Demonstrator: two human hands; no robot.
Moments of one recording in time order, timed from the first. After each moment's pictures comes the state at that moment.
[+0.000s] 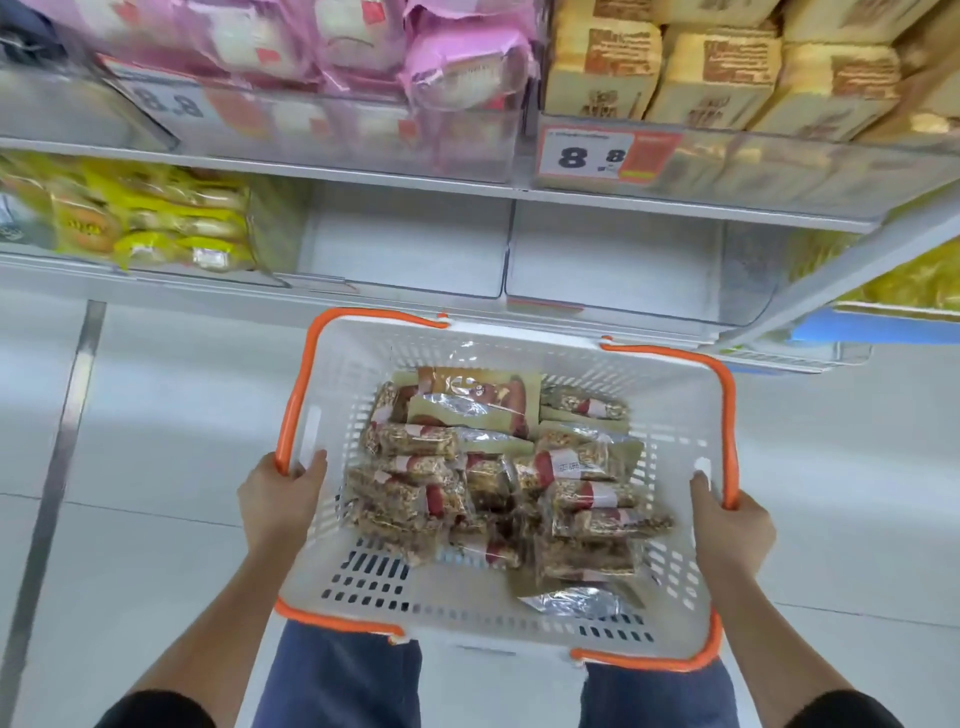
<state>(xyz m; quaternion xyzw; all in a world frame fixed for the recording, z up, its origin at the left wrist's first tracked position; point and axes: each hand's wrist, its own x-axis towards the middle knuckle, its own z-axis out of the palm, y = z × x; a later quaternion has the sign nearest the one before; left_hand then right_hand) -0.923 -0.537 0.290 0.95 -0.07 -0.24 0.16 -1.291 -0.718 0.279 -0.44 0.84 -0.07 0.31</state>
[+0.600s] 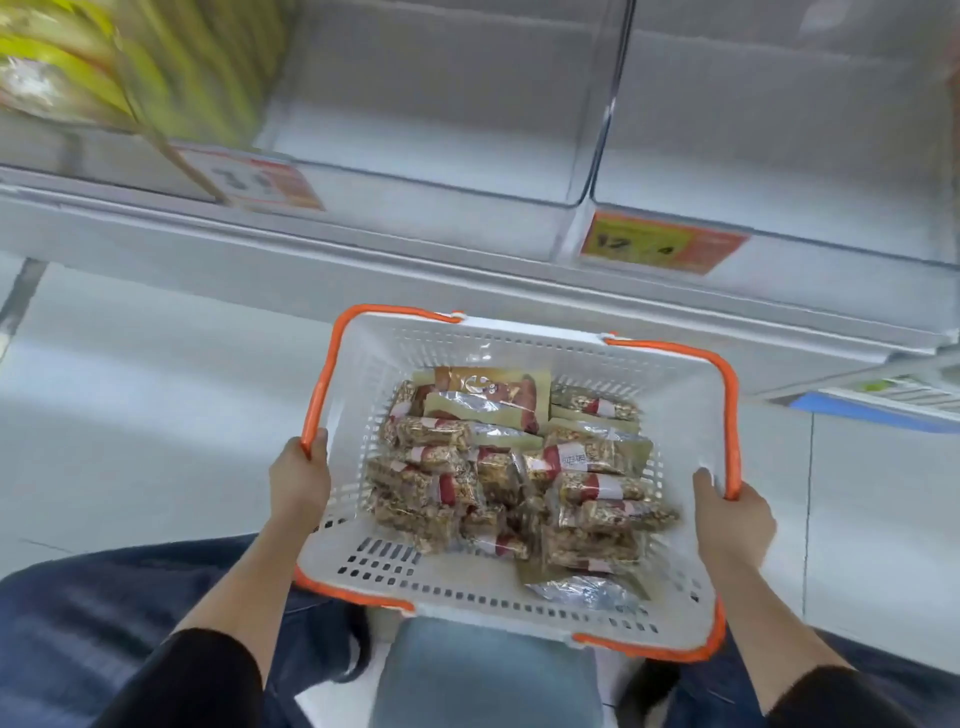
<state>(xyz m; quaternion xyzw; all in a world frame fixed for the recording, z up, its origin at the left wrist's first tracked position) -0.889 -0.537 -0.028 0.94 -0.06 -0.26 0.19 -1.245 -0.744 -0.022 -0.47 0.82 -0.09 0.32</state>
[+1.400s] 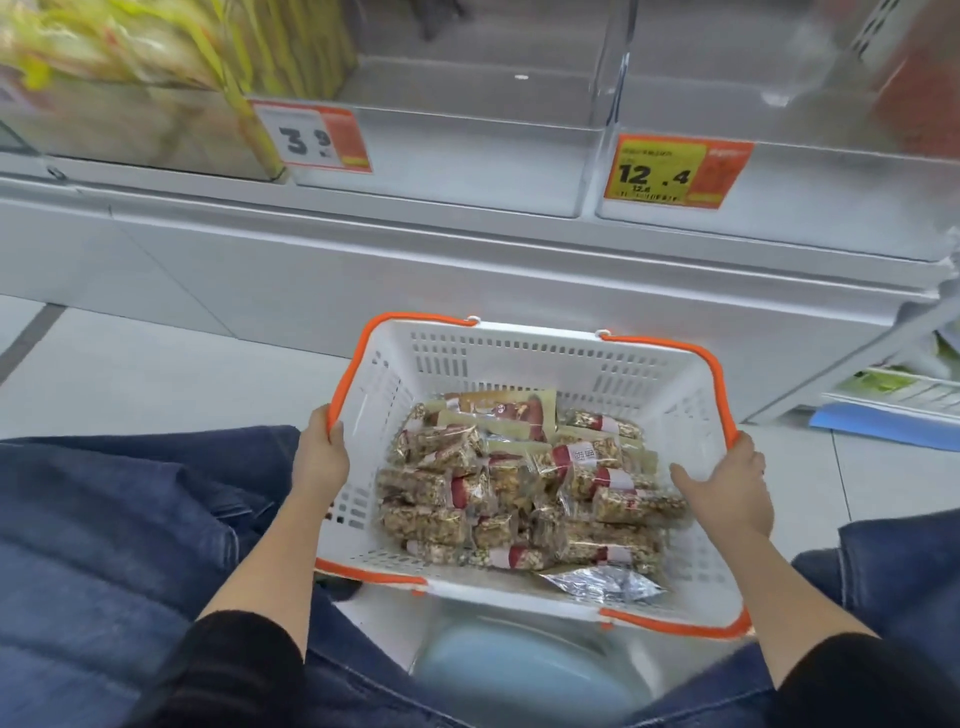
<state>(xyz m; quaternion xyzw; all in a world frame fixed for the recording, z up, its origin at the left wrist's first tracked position) -0.879 -0.515 -0.078 0.90 -0.19 -0.24 0.30 -1.240 -0.721 -0.084 -0.67 0.71 -0.03 0.21</state>
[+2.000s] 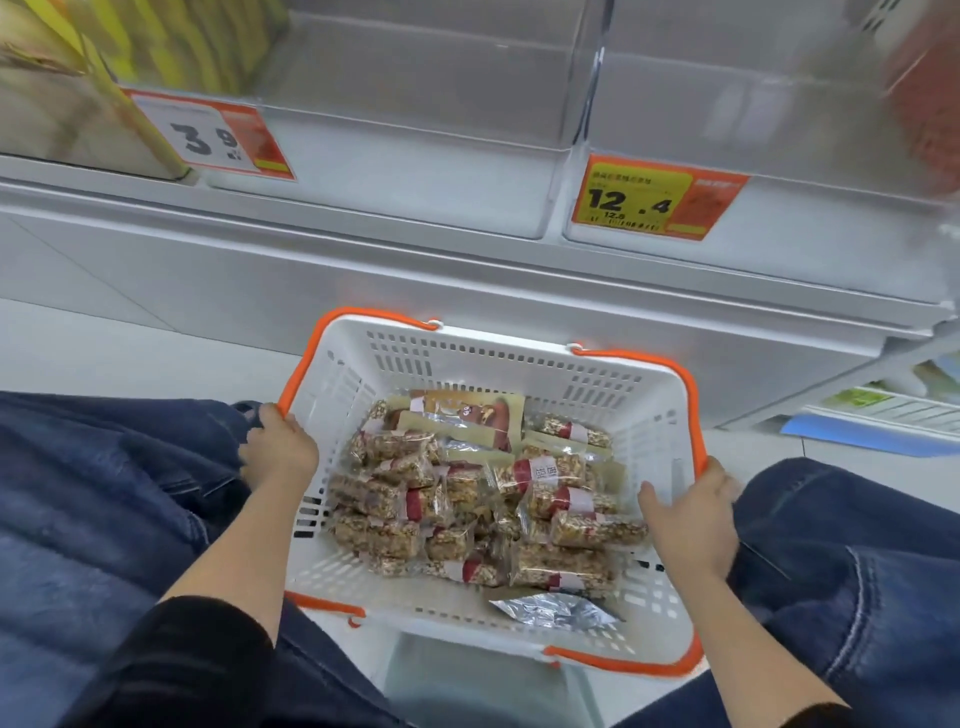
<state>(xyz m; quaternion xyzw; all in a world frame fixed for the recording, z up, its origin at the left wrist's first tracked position) -0.861 -0.577 -0.092 0.97 -0.10 -0.19 0.11 -1.232 -0.735 -0.086 -0.65 0.73 -0.04 0.20</state>
